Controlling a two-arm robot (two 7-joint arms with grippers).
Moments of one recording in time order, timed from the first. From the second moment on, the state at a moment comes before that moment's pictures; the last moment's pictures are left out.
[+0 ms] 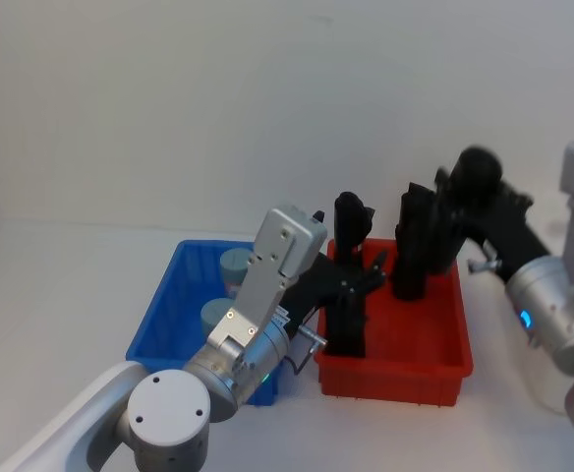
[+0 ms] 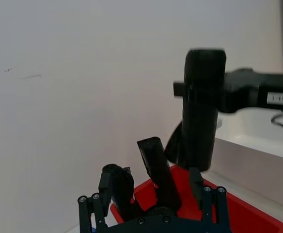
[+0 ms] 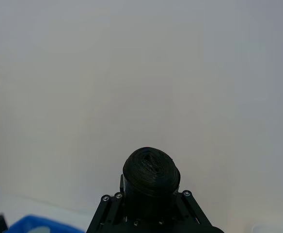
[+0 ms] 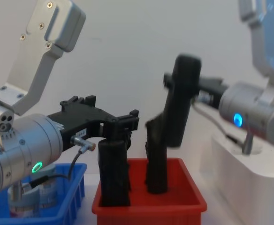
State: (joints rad) left arm -0.24 0.38 0.45 -1.63 -0.20 0.01 -0.01; right arm 0.41 0.05 -0.34 -1.34 0.22 -0.04 0.12
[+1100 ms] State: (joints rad) left arm -0.24 0.38 0.45 -1.63 -0.20 0.01 -0.01; right arm 0.50 0.11 -0.20 -1.26 0.10 -0.03 -0.03
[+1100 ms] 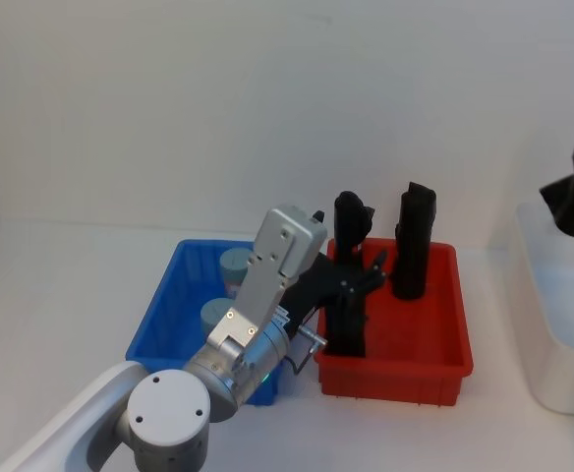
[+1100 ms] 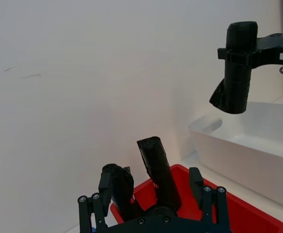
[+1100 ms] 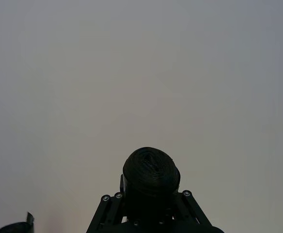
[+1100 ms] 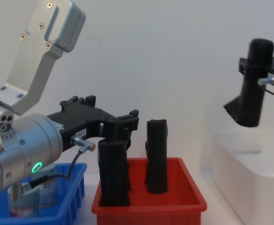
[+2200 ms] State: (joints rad) left arm -0.24 0.38 0.45 -1.63 -0.20 0.01 -0.01; right arm 0.48 0.14 -0.16 -1.23 0.05 -0.03 -0.11
